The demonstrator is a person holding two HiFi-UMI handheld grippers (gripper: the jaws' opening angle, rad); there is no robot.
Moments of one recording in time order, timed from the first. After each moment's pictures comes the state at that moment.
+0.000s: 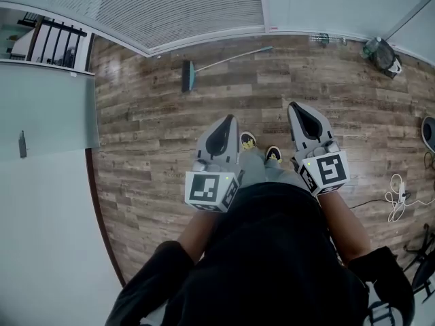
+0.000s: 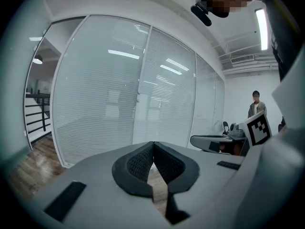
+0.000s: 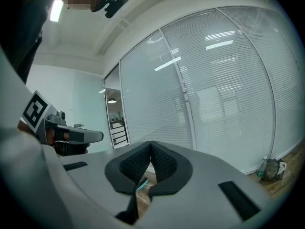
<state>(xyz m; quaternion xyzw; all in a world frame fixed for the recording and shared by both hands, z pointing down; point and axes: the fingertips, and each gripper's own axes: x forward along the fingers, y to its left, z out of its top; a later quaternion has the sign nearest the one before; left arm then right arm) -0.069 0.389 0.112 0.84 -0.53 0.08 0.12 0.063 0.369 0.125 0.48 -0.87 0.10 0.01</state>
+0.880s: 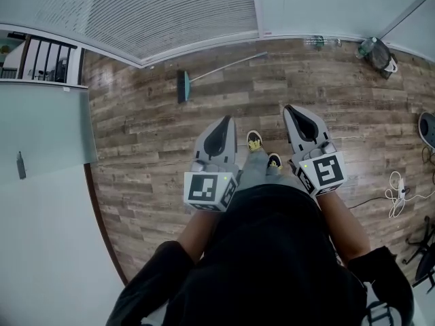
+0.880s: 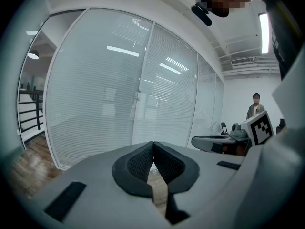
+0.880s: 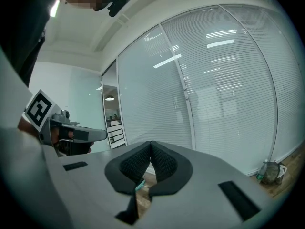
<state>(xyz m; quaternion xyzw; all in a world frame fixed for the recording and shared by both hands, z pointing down) -0.084 0.312 0.118 0.85 -0.51 0.08 0.13 0.044 0.304 0.129 0.49 -0.86 0.10 0.03</state>
